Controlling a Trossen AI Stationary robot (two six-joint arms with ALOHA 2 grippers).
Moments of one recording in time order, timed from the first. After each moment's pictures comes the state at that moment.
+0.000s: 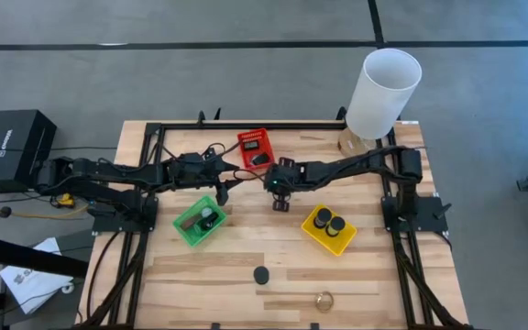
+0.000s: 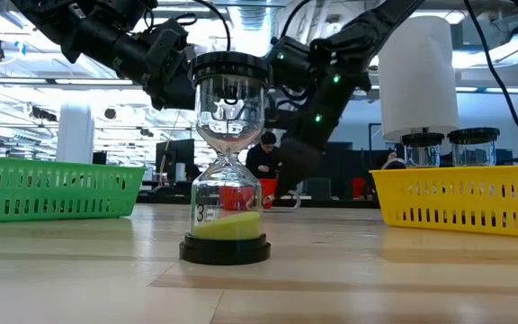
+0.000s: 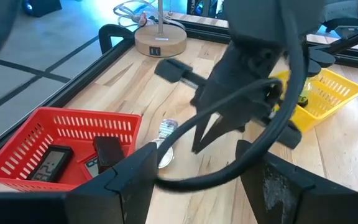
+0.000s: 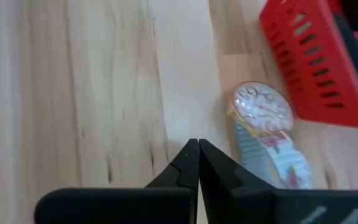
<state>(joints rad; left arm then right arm) 0.17 1.16 0.54 0.24 -0.15 -0.09 -0.13 1.94 1.20 -0.29 0.21 -0.11</state>
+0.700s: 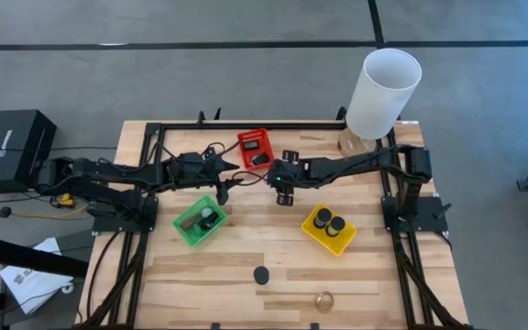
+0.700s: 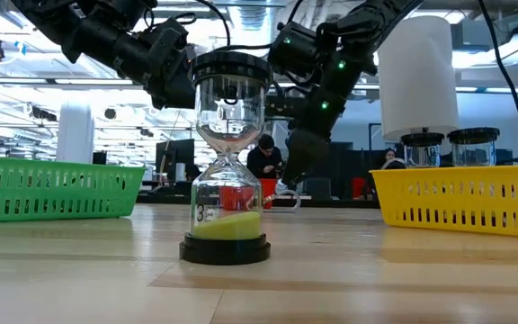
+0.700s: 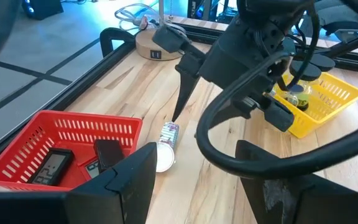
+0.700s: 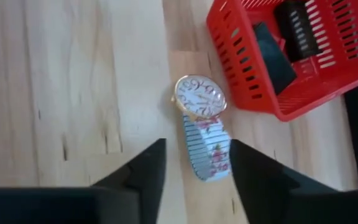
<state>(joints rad) 0.18 1.16 0.54 0.25 -0.15 -0.09 -0.13 1.87 1.20 -0.37 0.34 -0.19</state>
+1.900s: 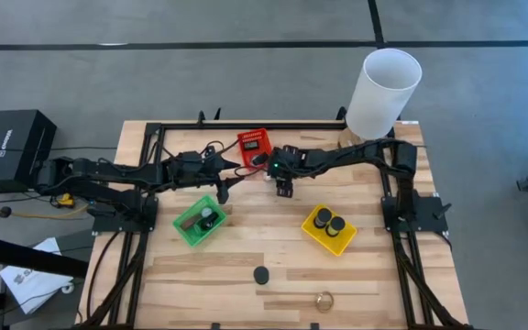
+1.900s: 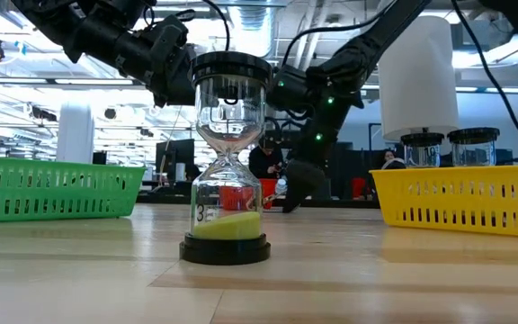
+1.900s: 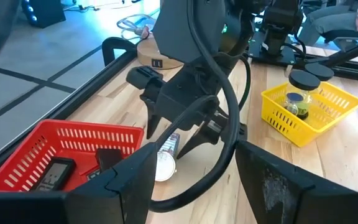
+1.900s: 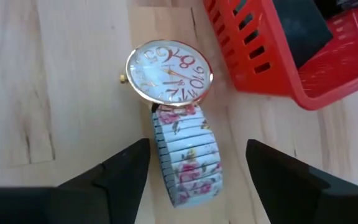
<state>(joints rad) 0.18 1.16 0.54 0.28 -0.15 -0.09 -0.26 1.99 1.20 -0.30 0.21 -0.24</state>
